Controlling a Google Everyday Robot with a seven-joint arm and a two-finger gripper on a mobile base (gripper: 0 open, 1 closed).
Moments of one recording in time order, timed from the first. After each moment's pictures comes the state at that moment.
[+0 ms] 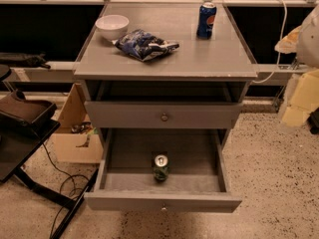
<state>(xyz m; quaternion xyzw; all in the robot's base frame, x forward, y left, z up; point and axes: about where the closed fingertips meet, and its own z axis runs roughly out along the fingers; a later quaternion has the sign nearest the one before) 0.438 -0.216 0.977 -0.60 0.78 -0.04 0.16</state>
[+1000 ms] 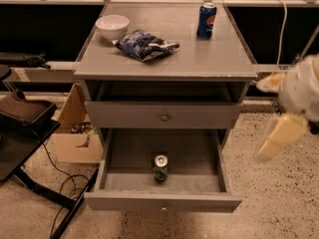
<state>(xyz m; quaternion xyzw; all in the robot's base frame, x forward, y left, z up) 0.440 -0.206 0.898 -0.59 0.77 0.06 0.22</state>
